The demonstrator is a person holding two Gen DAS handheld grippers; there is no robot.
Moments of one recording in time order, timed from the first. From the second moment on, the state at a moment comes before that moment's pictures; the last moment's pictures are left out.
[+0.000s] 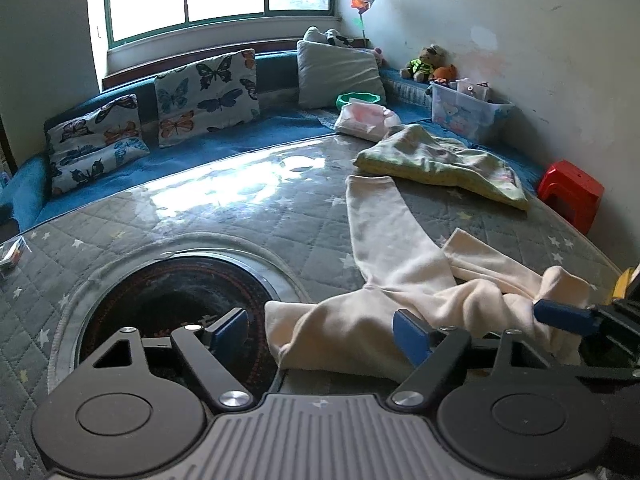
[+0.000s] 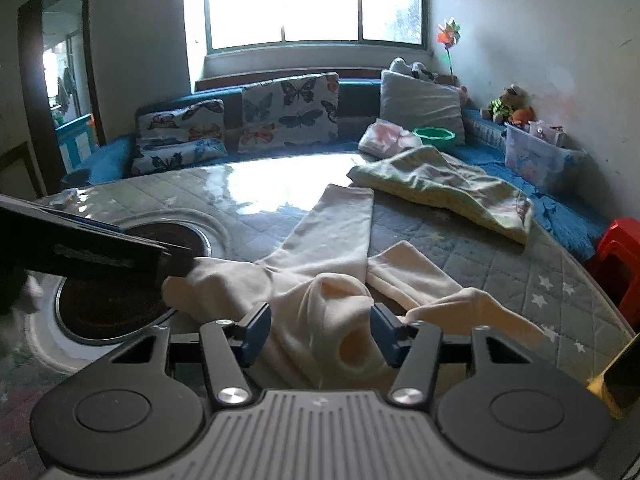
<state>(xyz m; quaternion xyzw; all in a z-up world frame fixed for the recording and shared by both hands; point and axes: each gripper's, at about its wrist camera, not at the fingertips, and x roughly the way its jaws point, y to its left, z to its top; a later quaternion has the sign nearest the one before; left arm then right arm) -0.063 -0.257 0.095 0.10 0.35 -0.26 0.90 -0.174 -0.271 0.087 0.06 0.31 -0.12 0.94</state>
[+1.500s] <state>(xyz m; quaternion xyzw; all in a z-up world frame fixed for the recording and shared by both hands) -0.086 -0.303 0.078 0.16 0.35 -0.37 0.85 -0.227 -0.190 0.112 -0.02 0.30 0.00 0.95</state>
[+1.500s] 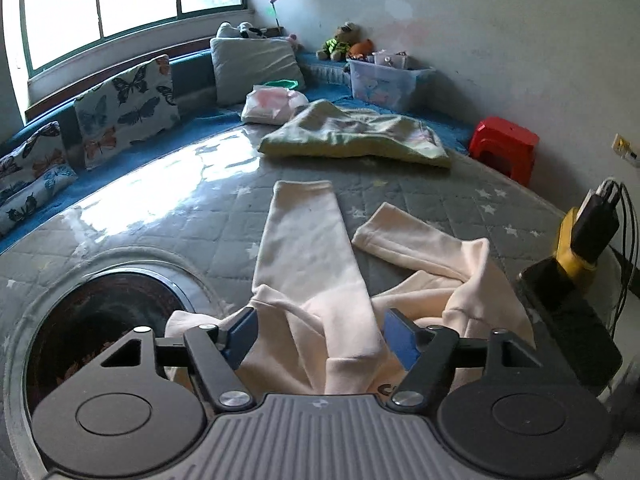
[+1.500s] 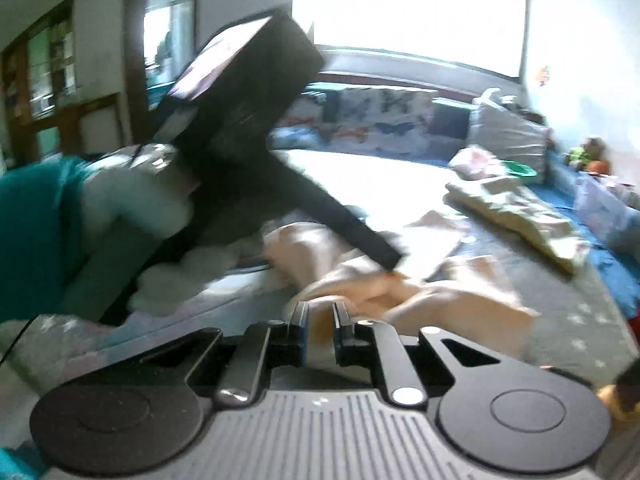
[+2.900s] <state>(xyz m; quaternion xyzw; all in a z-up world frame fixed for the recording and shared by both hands) -0.158 -0.121 0.073 0.08 0.39 -0.35 0.84 -0.315 -0.218 0.083 0.04 0.40 -0.02 0.91</state>
